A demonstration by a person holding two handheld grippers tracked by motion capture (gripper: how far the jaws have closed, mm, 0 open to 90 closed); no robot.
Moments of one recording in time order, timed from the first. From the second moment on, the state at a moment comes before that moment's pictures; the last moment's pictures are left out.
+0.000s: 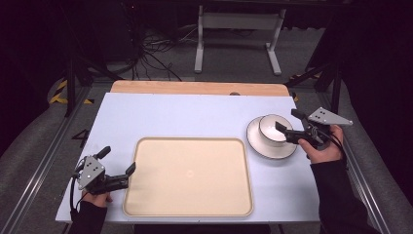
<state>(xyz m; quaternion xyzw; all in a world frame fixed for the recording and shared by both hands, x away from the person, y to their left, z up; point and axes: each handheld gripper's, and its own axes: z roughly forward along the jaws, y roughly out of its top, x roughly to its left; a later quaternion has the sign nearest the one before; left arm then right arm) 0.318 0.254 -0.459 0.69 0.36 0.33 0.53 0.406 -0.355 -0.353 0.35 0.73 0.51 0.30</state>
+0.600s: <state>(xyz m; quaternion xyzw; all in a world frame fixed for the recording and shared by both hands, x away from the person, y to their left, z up) 0.318 0.253 -0.459 0.69 0.36 0.33 0.53 0.422 -0.372 -0.346 0.41 0.74 0.44 0.30</state>
